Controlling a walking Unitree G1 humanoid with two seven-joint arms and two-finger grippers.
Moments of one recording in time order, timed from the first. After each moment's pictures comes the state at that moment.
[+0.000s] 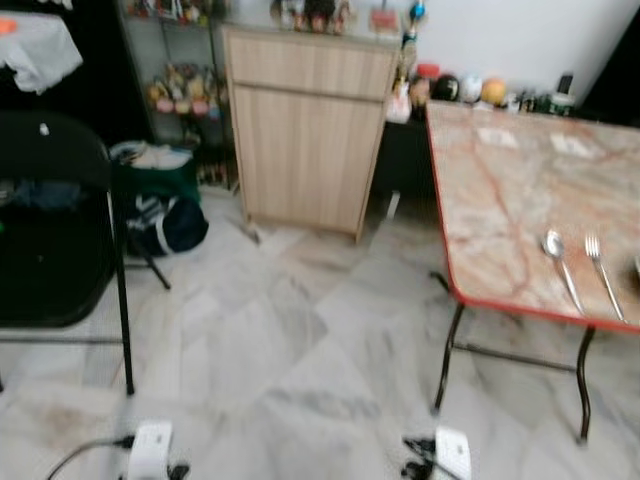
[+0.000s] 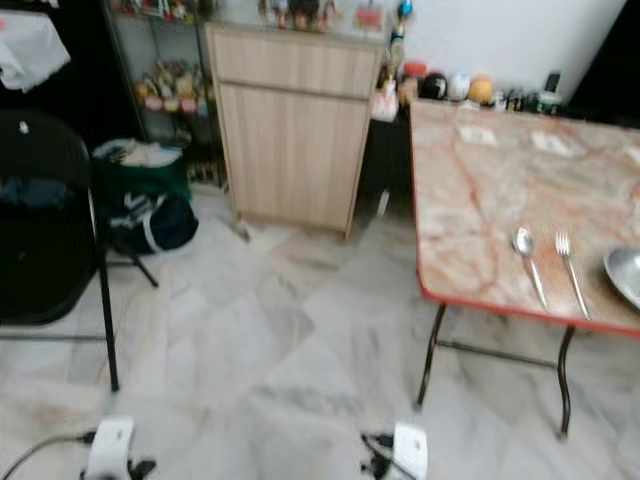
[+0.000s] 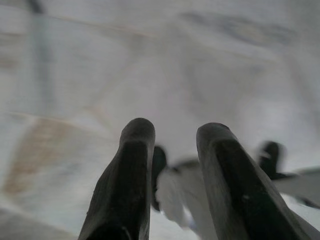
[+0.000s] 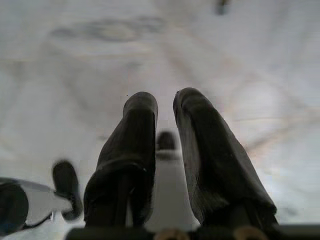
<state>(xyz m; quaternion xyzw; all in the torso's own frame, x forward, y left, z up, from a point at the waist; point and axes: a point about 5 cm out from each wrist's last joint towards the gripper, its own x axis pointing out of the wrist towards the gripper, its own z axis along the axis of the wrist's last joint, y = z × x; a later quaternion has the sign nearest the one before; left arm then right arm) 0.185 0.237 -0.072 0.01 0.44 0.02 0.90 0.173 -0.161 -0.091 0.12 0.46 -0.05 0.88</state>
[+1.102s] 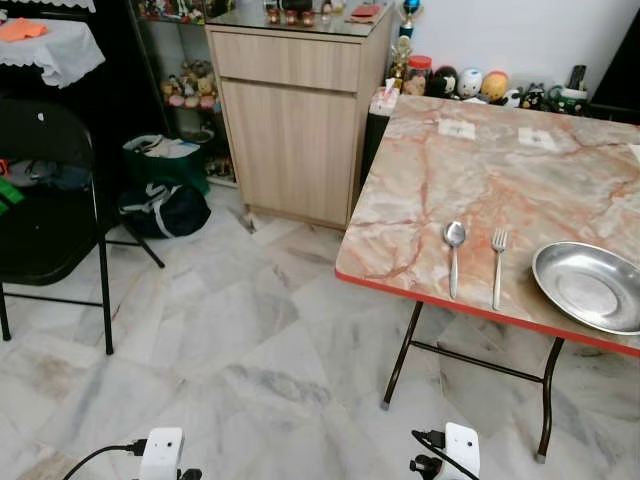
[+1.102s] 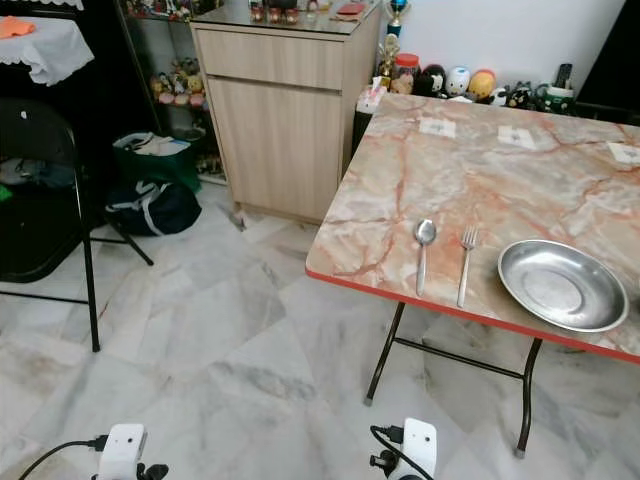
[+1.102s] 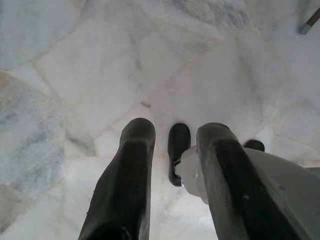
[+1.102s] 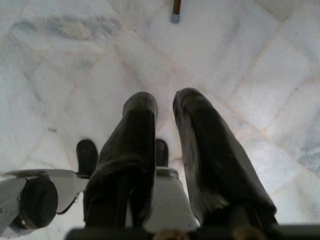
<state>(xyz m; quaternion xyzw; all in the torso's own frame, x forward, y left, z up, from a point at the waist) 0.183 0.245 -0.070 0.01 0.44 0.03 0.90 0.181 -0.159 -0.088 0.13 0.45 -0.06 0.88</state>
